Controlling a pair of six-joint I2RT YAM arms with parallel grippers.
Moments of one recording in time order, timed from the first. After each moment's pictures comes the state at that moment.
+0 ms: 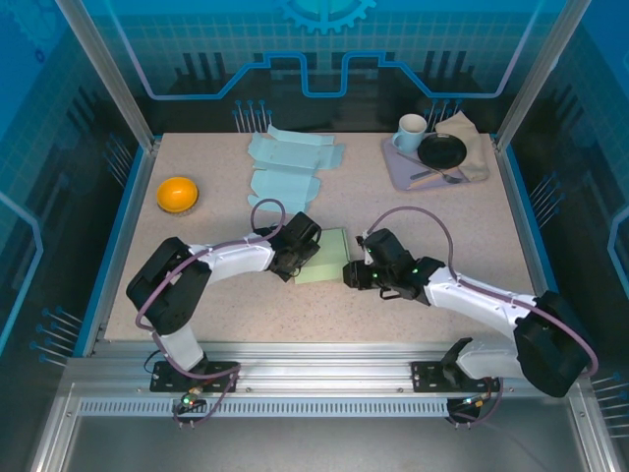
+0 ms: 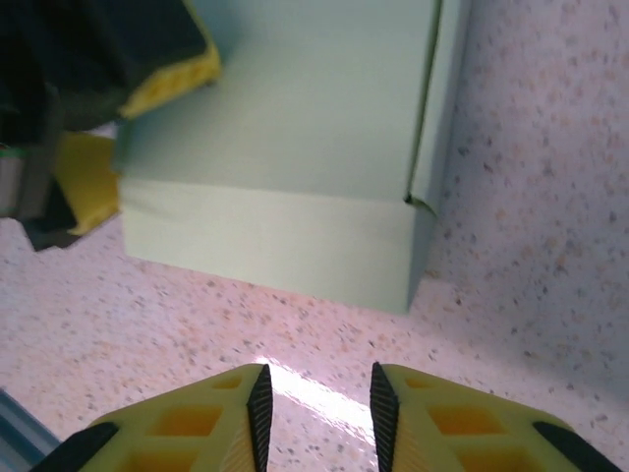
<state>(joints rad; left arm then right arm) -0.67 1.74 1.00 -0.42 -0.17 -1.48 0.71 1.26 0.68 -0.29 -0.09 0.60</state>
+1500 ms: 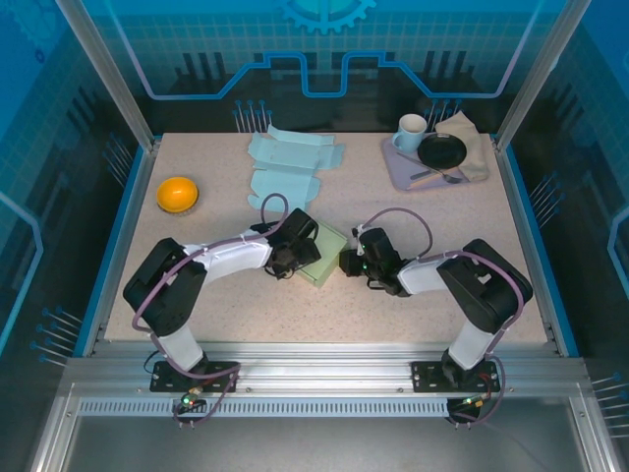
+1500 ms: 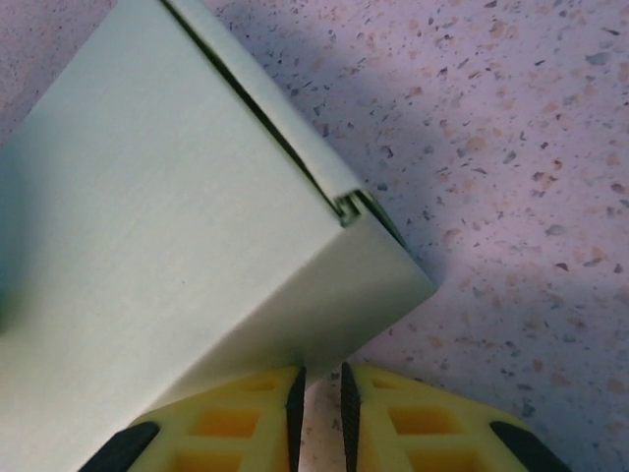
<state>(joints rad) -0.65 1.73 1.04 -0.50 -0.04 -1.11 0.61 1.71 0.60 0.38 -0.08 0.53</state>
